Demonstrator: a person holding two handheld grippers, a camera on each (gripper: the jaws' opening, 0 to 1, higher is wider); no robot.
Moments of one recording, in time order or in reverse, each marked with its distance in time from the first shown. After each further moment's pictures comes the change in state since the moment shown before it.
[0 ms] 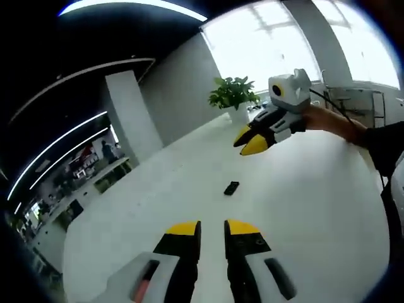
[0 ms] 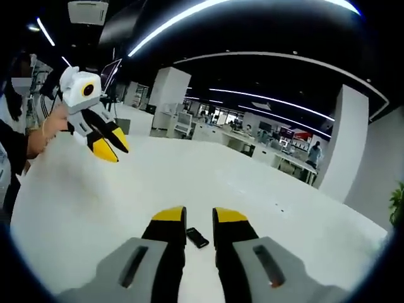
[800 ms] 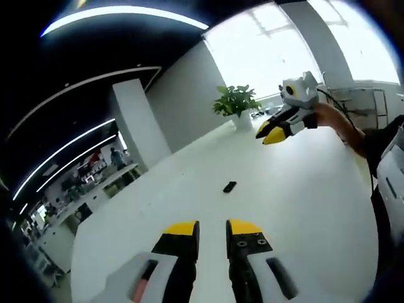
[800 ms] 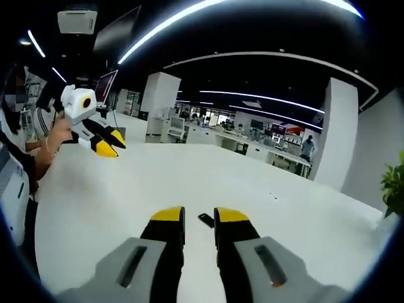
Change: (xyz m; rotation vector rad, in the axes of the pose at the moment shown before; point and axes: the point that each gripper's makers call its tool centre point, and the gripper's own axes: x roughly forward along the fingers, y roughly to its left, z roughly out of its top) left arm -0.053 -0.007 -0.011 -0.001 -0.061 0.074; right arm -0.074 0.021 0.003 0.067 -0.031 -0.069
